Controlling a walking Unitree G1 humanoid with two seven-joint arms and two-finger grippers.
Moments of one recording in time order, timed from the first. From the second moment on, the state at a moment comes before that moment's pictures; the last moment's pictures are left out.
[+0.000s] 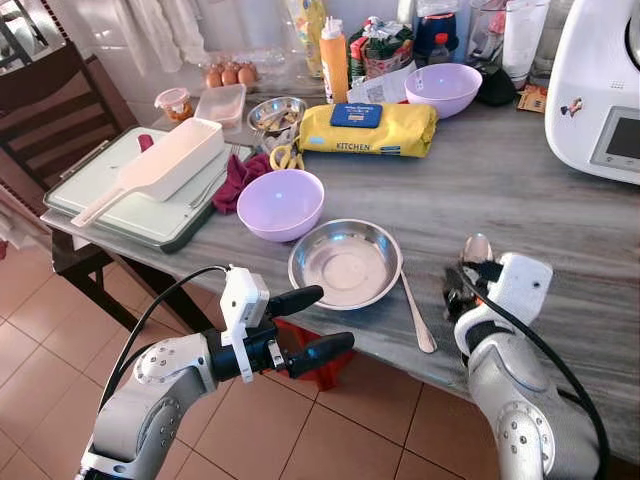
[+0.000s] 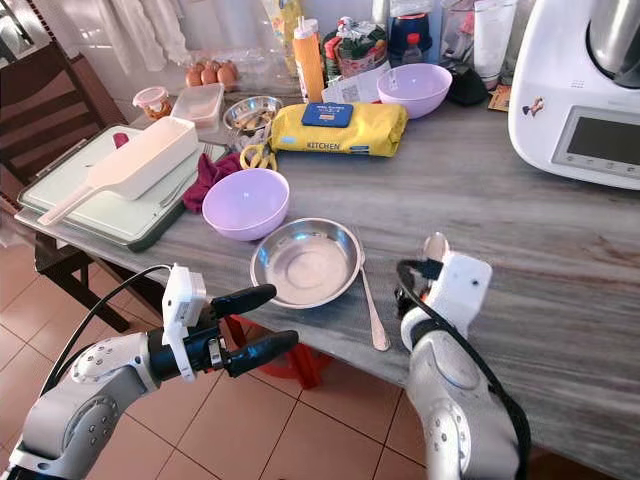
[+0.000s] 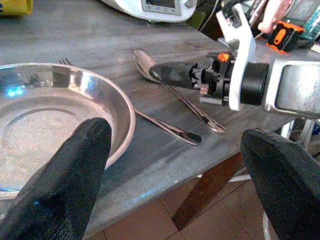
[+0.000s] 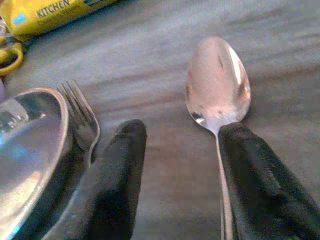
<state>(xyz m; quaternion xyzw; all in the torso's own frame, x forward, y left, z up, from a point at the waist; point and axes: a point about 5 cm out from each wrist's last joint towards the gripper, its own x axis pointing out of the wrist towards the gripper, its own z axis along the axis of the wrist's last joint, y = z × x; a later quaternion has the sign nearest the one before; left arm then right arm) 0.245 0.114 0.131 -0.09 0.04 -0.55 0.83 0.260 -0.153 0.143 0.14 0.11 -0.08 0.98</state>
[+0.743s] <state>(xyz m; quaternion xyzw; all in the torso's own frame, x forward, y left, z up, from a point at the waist) 0.245 0.113 0.130 -0.10 0.04 -0.54 0.83 0.274 -0.147 0.142 0.07 0.13 -0.03 0.99</state>
